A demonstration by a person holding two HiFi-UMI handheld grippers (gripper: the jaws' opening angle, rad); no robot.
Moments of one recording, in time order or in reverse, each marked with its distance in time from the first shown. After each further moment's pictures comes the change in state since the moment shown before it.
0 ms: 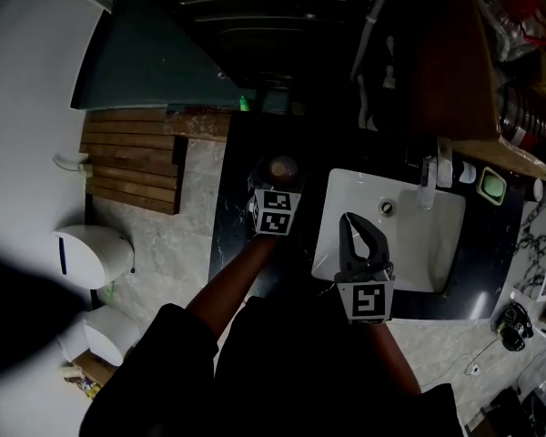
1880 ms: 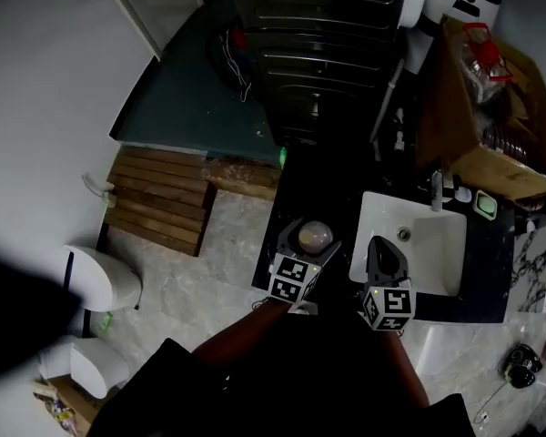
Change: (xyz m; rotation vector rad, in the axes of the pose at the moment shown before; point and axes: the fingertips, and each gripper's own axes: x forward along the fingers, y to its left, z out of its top) left arm -0.238 -0.051 0.013 -0.017 -0.269 -0.218; right arm -0.082 0.074 0.018 0.132 -0.114 -0.119
